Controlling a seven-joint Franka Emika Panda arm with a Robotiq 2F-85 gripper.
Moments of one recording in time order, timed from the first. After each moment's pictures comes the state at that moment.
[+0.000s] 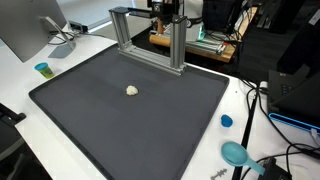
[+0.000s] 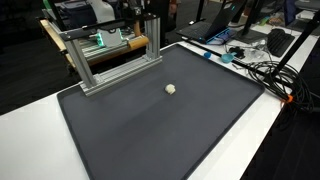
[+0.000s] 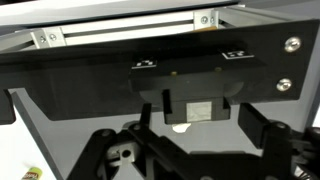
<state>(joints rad) -0.04 -0.64 0.05 -2.69 -0.02 2.19 0.14</state>
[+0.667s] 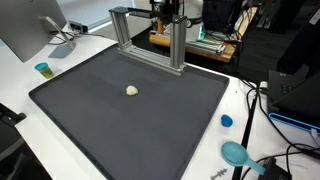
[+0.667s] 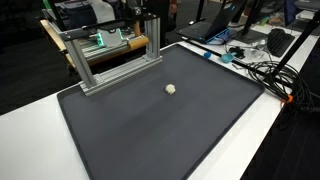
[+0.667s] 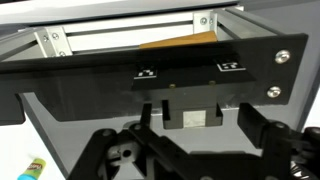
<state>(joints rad) -0.04 -0.75 0.06 -2.75 -0.02 2.19 0.14</state>
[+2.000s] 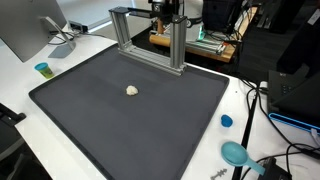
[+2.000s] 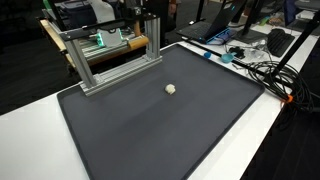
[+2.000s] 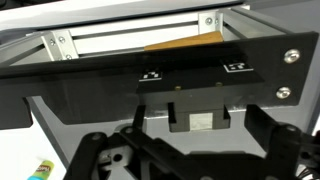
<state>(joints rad) -0.07 -0.74 0.08 -2.75 -0.03 2.19 0.16</state>
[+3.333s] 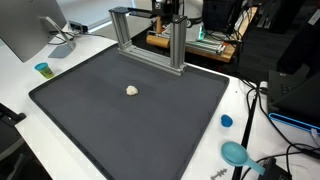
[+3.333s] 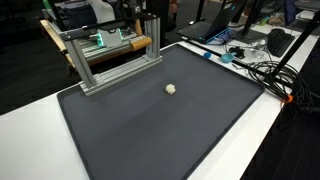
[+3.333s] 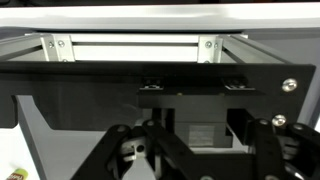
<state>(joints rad) -0.04 -0.69 0.06 -2.71 -0.03 2.11 0.03</state>
